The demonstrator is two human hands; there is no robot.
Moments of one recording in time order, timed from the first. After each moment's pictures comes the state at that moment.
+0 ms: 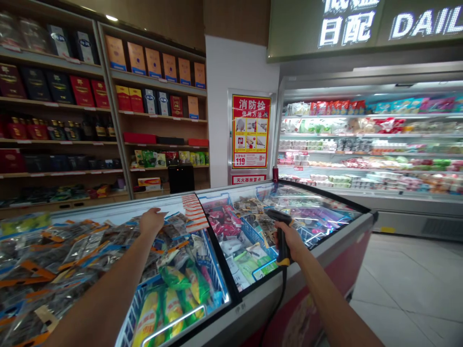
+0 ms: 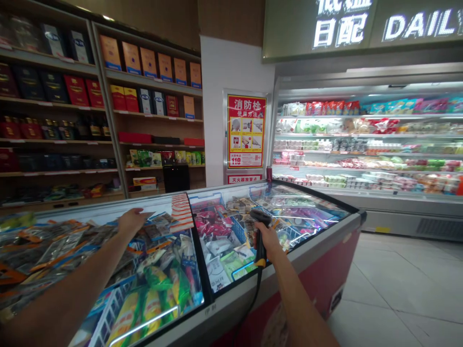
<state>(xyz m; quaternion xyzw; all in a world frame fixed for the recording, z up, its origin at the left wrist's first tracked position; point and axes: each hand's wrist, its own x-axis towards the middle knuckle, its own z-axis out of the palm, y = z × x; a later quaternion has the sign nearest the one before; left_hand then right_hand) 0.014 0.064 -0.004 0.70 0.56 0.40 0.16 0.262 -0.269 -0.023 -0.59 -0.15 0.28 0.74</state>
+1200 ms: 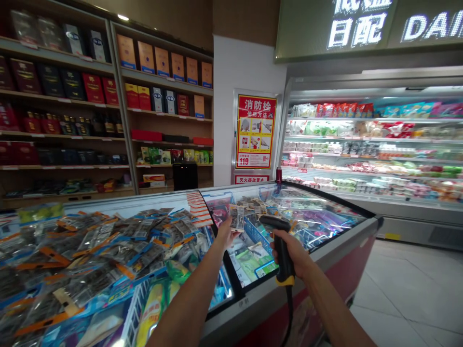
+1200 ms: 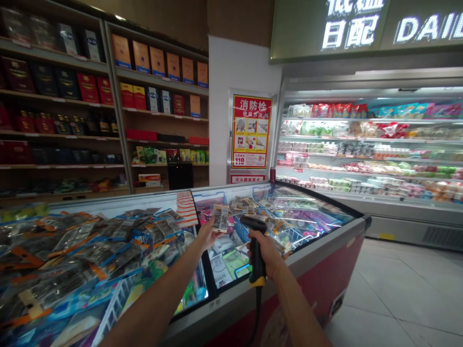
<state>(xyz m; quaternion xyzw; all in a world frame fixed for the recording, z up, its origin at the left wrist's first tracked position) 0.163 -0.088 -0.061 0.38 0.23 0.32 0.83 0.215 -0.288 -0.011 -0.57 -0.18 0.38 0.71</state>
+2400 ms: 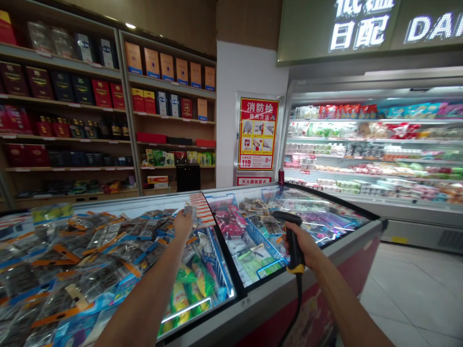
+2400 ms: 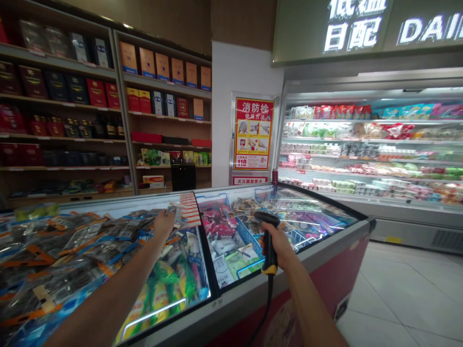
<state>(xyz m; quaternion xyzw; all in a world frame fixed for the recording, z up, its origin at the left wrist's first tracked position) 0.058 0.007 -0.028 0.63 0.51 0.46 0.35 0.237 -0.294 0.005 -0.59 -0.16 0.33 0.72</state>
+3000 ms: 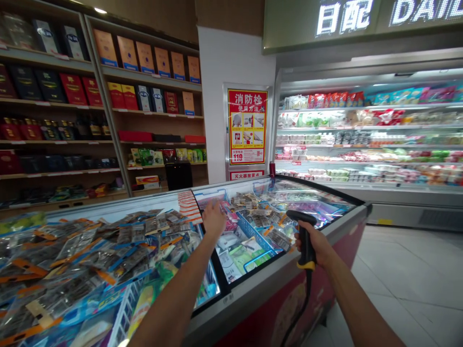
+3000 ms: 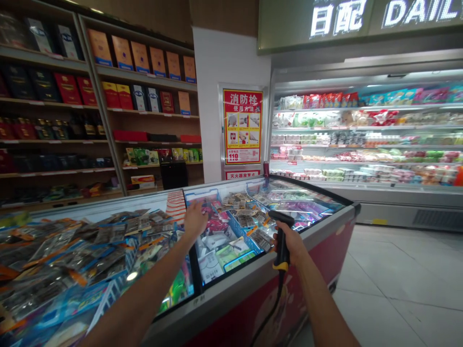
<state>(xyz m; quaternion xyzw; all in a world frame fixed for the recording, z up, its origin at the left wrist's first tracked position) 0.159 -0.095 -0.024 0.82 0.37 0.42 0.11 0.290 -0.346 -0.023 -0.56 -0.09 0.30 0.77</state>
